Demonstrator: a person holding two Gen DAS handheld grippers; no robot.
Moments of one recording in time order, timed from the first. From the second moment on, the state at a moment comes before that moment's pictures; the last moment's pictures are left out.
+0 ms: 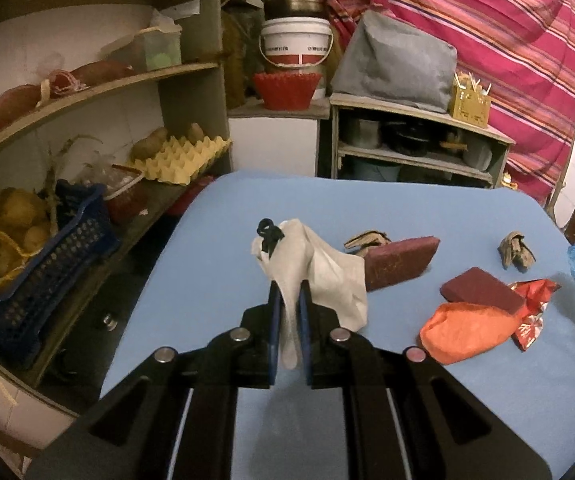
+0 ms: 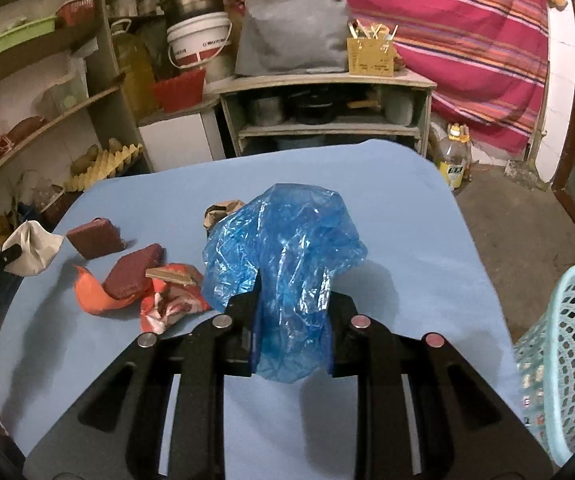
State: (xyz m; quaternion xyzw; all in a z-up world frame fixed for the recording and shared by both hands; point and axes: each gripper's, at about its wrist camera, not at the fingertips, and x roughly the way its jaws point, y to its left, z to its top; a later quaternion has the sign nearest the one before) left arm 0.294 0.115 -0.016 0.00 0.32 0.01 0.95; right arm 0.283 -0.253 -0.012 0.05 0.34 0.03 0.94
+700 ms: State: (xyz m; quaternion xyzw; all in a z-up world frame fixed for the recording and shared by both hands) left arm 0.231 -0.038 0.031 0.04 0.24 -0.09 0.96; right arm 0.205 -0.323 0.025 0.09 0.29 0.02 0.95
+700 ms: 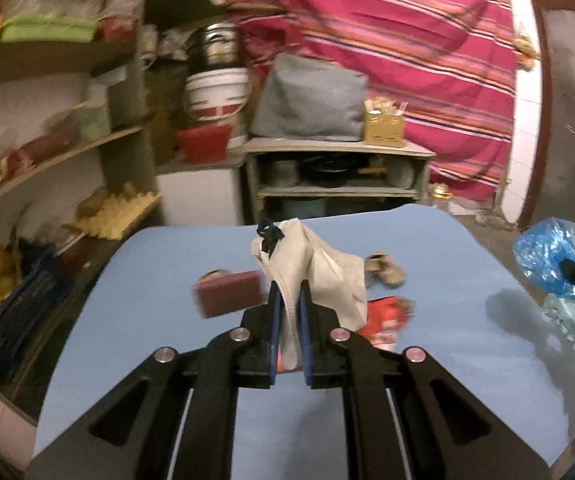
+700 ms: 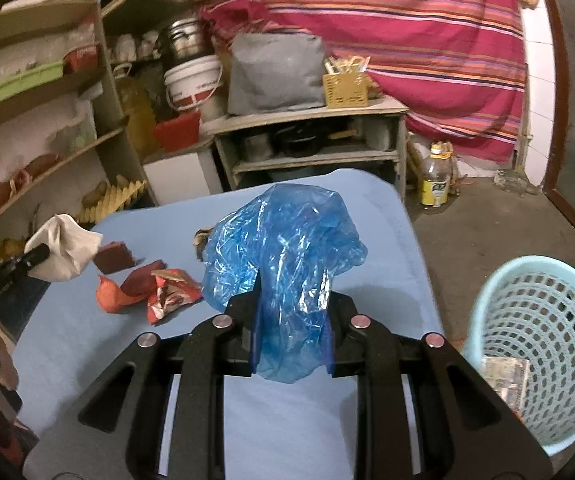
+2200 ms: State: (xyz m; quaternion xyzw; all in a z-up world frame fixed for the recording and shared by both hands) left arm 0.195 -0.457 -0.020 0.13 0.31 -0.38 0.86; right arm 0.070 -0.581 0.000 0.19 0.28 -0.22 0.92
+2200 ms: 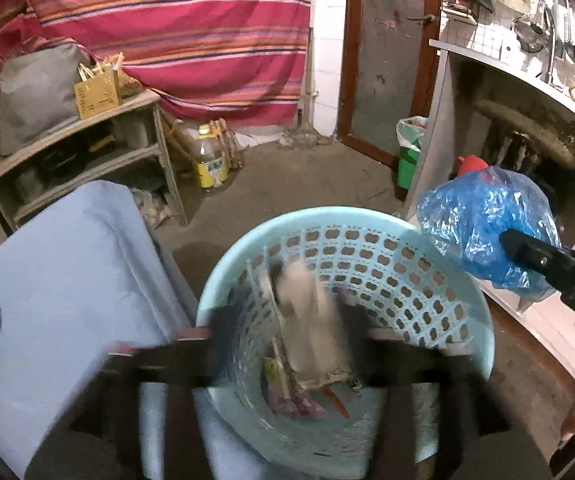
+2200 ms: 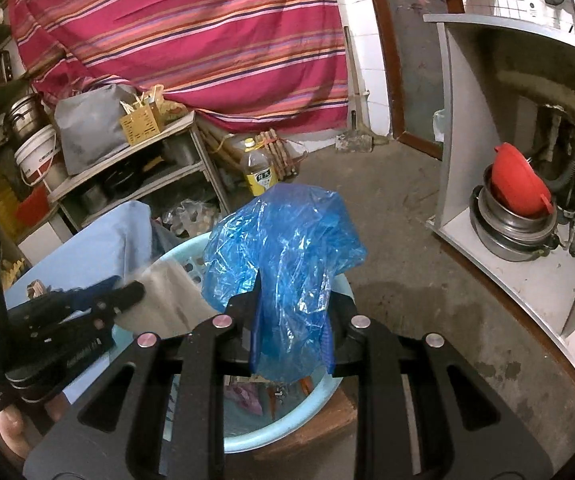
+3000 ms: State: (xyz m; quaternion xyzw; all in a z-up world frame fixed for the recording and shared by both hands) left arm 0.193 -0.330 0.013 0.10 0.27 -0.27 0.92; right arm 0.109 -0.542 -0.003 0.13 0.31 -0.20 0.92
